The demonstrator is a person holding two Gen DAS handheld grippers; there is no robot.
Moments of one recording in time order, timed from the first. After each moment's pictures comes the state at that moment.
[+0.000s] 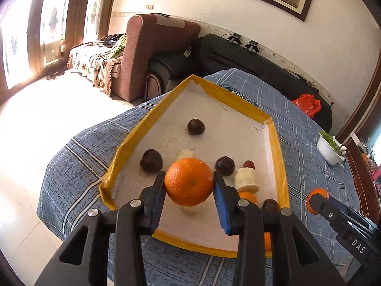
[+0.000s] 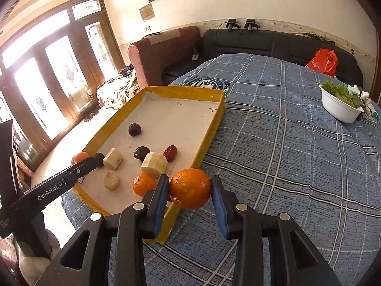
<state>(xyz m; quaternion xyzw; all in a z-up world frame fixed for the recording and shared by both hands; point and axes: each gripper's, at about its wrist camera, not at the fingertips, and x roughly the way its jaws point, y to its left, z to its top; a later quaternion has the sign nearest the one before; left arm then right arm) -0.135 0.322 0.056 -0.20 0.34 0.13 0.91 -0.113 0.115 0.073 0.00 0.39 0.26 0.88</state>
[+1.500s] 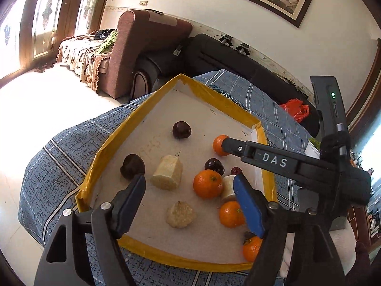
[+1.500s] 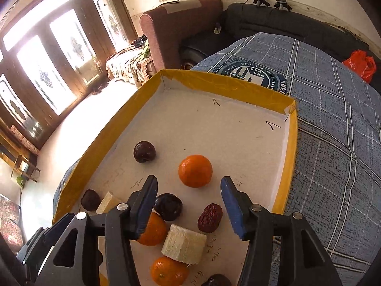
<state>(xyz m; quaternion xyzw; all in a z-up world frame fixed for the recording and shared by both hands) -0.129 0.326 0.054 -0.23 0.33 0.08 0.91 -0.003 0.229 0.043 -0.04 0.46 0.30 0.84</state>
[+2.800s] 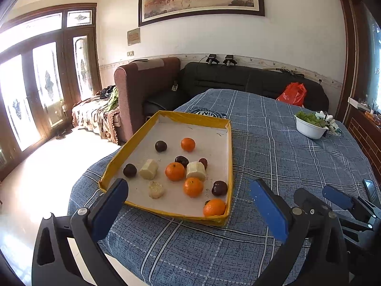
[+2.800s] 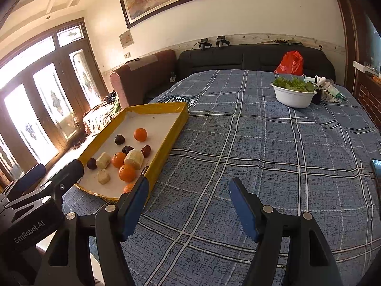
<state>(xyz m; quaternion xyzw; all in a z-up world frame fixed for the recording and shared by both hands) -0.202 0.178 0.118 -0.03 0.28 0.14 0.95 -0.180 0.030 0.083 0.05 0.33 0.19 0.92</state>
